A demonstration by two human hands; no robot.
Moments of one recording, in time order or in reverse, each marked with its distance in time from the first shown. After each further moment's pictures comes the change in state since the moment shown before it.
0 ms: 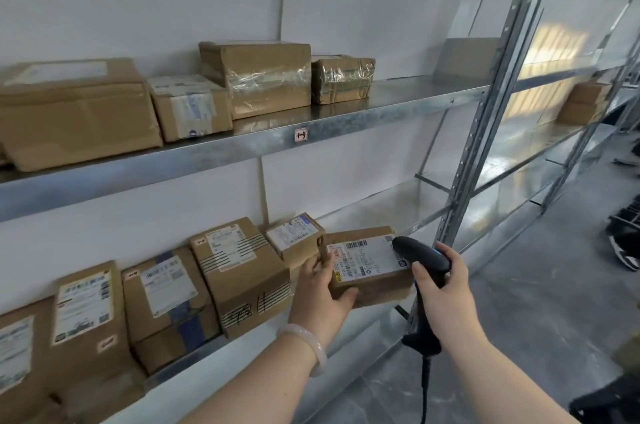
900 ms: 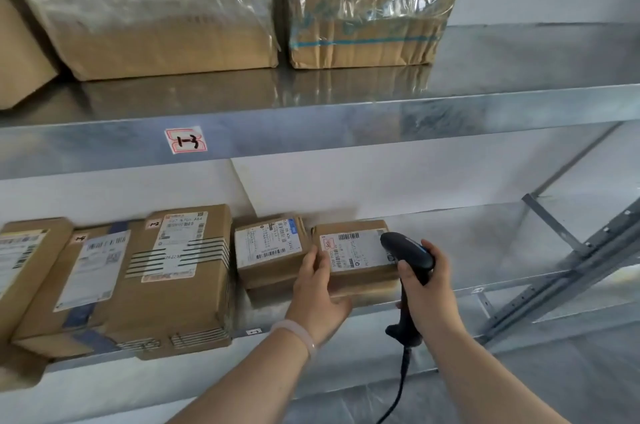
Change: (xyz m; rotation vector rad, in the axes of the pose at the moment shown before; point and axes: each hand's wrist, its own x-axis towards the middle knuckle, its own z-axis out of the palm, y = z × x) left_hand 0.191 -0.041 0.110 0.062 0.141 -0.427; right_hand 0.275 0.088 0.098 -0.058 -0.536 0.107
